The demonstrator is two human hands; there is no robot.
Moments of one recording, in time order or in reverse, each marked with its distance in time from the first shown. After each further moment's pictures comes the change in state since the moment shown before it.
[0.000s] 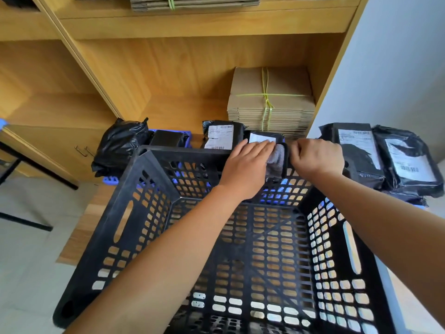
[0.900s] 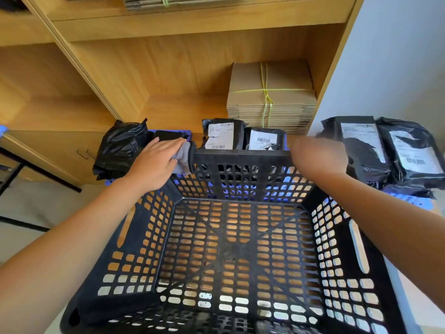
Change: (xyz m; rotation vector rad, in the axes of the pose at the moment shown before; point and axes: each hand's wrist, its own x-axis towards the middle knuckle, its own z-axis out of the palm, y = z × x) left_hand -0.066 -0.177 -0.060 0.007 -0.223 -0.206; right_hand -0.006 -0.001 0.002 0.056 0.014 -0.010
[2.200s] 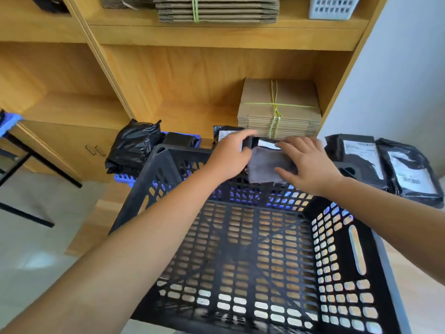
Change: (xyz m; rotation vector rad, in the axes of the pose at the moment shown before) left_hand 0.018 0.143 -0.027 -0.688 0.119 -0.054; right_hand -0.008 -0.020 -0.029 0.124 -0.097 -0.507
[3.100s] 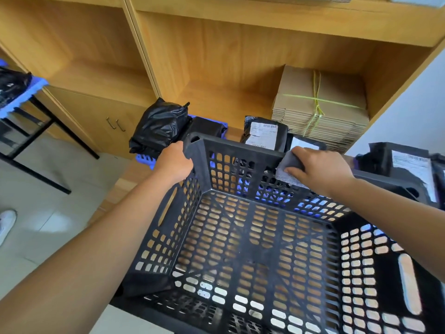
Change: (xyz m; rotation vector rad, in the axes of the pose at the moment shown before) left_hand -0.048 -0.167 -0.095 0.200 0.162 -0.613; right_hand 0.061 -0.053 0.022 -0.106 -0.232 0.017
